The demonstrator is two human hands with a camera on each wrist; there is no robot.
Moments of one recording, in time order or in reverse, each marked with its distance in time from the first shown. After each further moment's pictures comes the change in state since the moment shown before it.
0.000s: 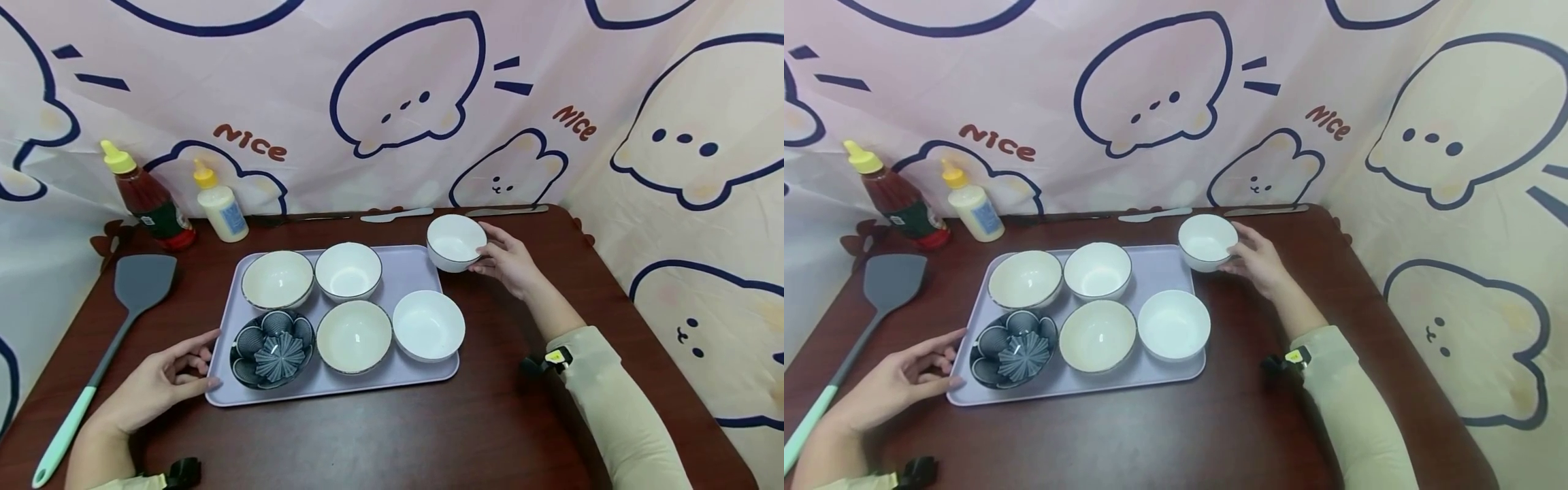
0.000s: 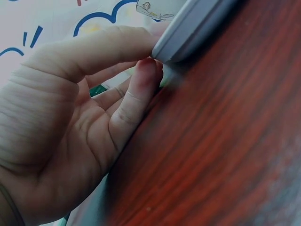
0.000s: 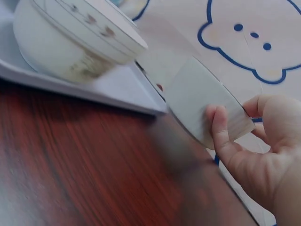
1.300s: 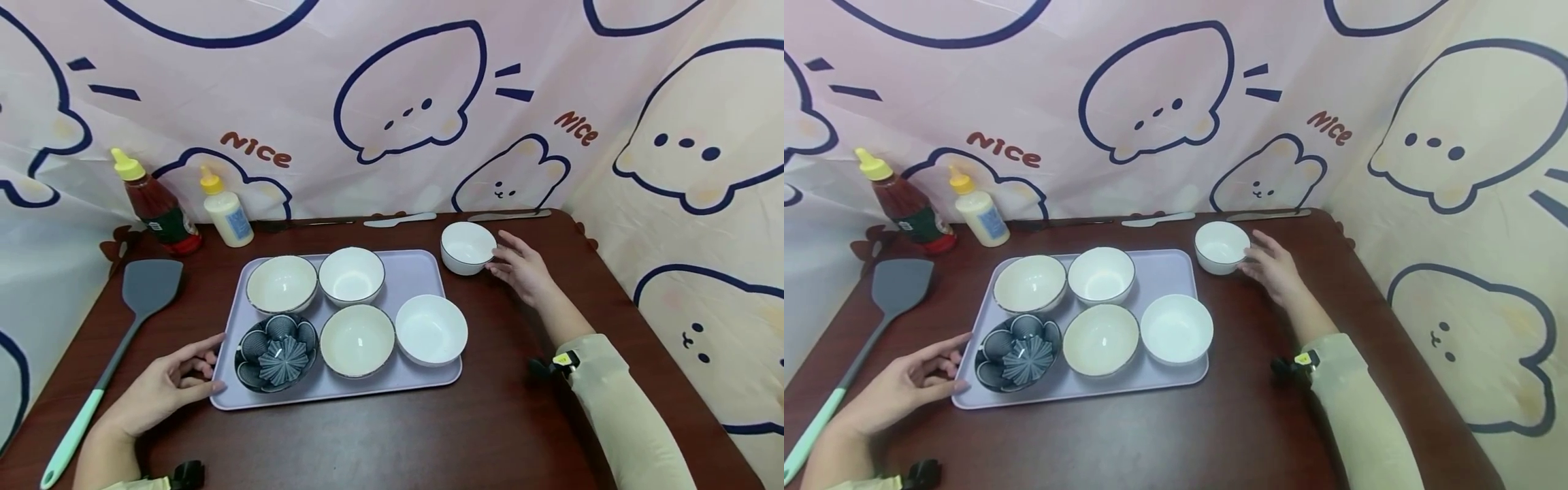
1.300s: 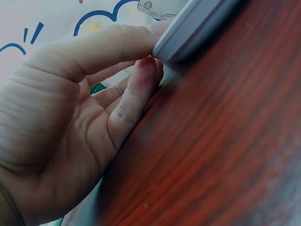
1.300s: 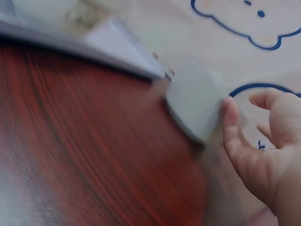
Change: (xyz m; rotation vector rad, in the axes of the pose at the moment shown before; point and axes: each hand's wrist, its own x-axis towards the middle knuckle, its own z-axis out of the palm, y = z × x) left_hand -0.002 -0.001 0.002 -0.038 0.017 0.030; right_hand 0.002 0.015 -0.029 0.138 0.079 0.032
